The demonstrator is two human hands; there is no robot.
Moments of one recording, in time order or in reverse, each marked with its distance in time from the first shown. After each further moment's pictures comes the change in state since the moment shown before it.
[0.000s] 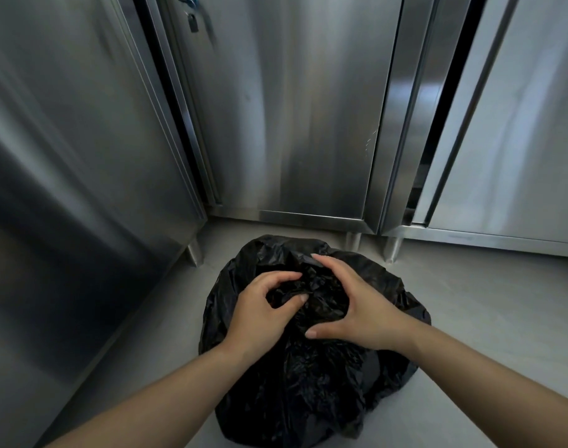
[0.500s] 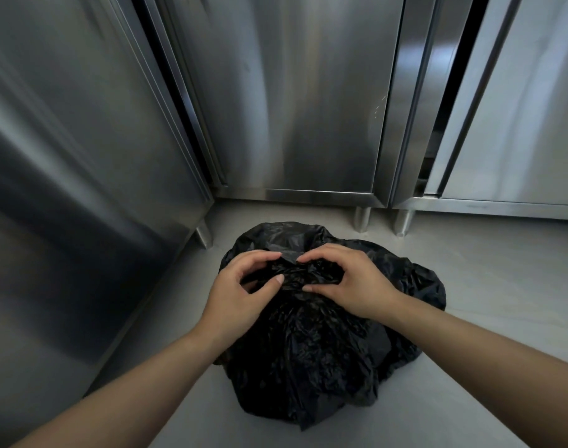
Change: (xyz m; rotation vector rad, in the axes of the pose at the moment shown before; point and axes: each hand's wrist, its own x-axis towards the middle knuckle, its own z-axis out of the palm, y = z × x) left_hand -0.012 -0.018 -0.040 -0.133 0.007 -0.011; right_hand 0.022 0.004 0.028 -0.035 0.176 -0.212
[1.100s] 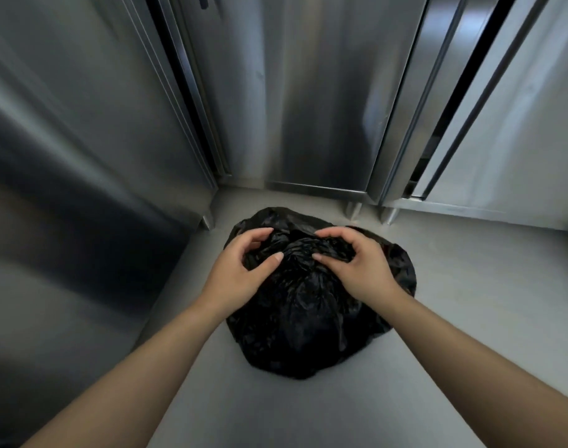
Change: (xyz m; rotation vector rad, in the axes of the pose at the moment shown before) left_hand 0.023 0.080 -0.051 0.086 -0.095 -0.179; right_hand 0.020 -0.076 -0.043 0.118 0.225 0.242
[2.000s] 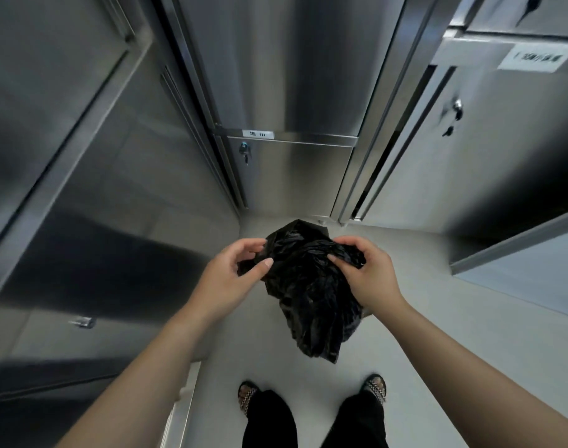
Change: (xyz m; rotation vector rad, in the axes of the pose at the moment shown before) left_hand -0.110 0.461 -0.280 -0.015 -0.196 -0.154; right_hand 0.003 -0.491 -0.199 0.065 0.169 0.334
